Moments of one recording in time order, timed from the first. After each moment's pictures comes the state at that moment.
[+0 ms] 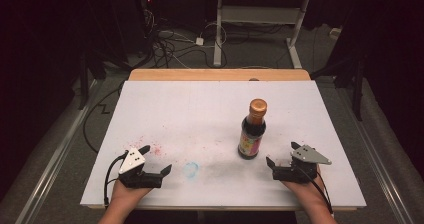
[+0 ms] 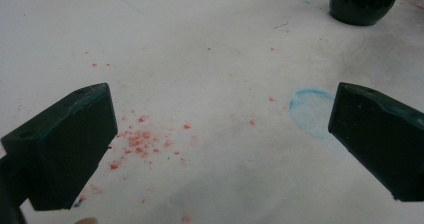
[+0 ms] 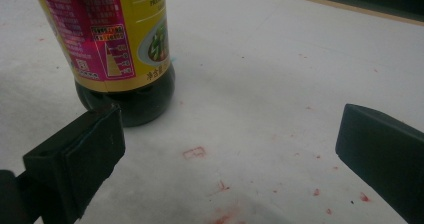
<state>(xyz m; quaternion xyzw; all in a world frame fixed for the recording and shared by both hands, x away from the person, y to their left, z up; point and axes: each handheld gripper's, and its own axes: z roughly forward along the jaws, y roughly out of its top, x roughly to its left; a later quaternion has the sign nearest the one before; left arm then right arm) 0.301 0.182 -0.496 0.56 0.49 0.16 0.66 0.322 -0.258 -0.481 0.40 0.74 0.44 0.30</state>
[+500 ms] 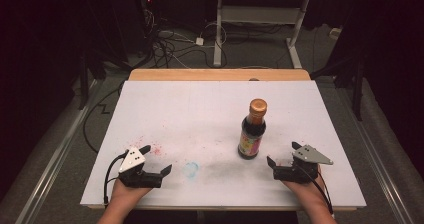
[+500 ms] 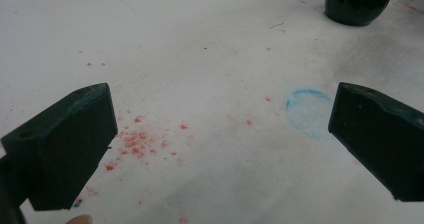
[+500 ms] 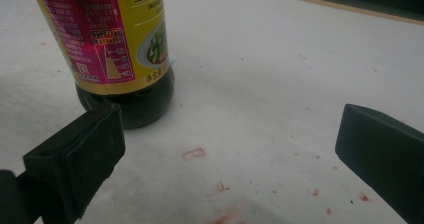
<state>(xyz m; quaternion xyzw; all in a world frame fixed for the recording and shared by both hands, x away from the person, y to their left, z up) 0.302 0.184 -0.493 0.55 0.48 0.15 0.66 0.322 -0.259 -0.481 0.40 0.74 0.44 0.30</state>
